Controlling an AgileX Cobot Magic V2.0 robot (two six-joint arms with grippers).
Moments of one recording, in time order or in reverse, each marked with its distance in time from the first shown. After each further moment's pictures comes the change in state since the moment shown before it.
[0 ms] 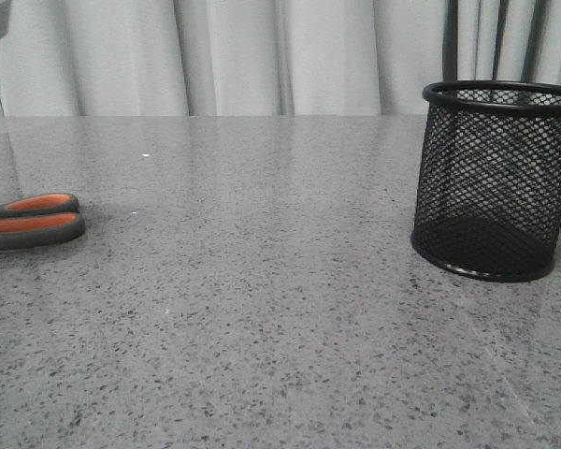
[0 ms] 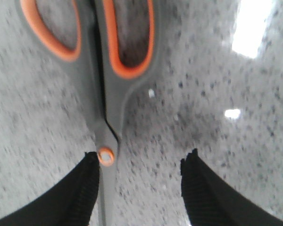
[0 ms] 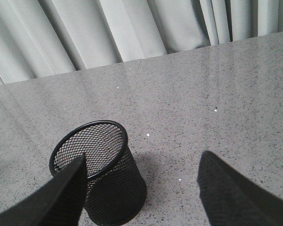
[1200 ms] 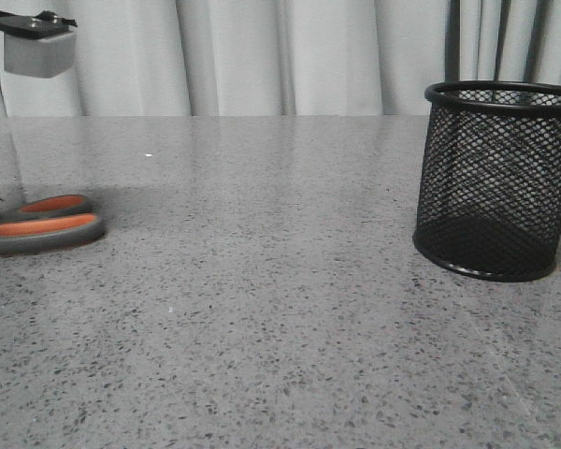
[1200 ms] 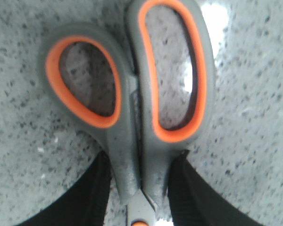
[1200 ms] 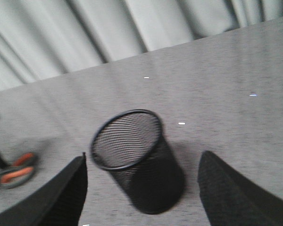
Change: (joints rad) left arm 0.041 0.200 -0.116 -0.199 0.039 0.035; right arm 0.009 0.000 0.000 0.189 0.041 -0.062
